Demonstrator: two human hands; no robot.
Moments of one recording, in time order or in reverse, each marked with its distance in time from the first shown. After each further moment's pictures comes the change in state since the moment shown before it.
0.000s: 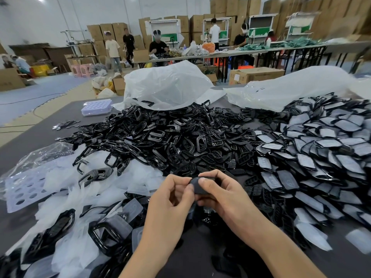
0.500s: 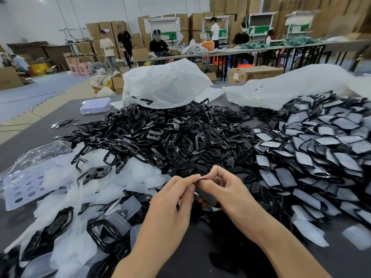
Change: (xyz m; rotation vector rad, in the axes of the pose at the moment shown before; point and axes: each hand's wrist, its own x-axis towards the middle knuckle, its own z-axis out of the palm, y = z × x) left_hand -0.003 -0.001 -0.004 0.369 -0.064 0.348; right_hand -0.001 -0.004 -0.012 -0.236 -0.040 -0.040
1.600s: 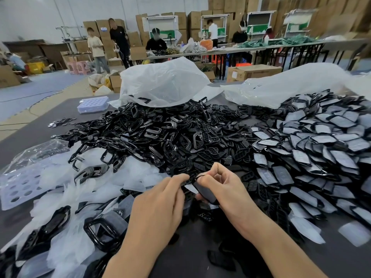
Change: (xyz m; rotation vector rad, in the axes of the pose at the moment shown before) left_hand 0.001 -0.007 -0.014 0.458 -0.039 0.081; right_hand 0.006 0.006 0.002 0.005 0.100 -0.007
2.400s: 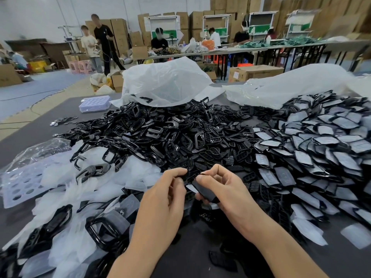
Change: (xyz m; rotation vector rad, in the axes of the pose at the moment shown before) left_hand -0.003 0.002 0.011 -0.451 0.029 -0.263; right_hand -0.005 -0.003 0.002 0.063 -0.038 0.060
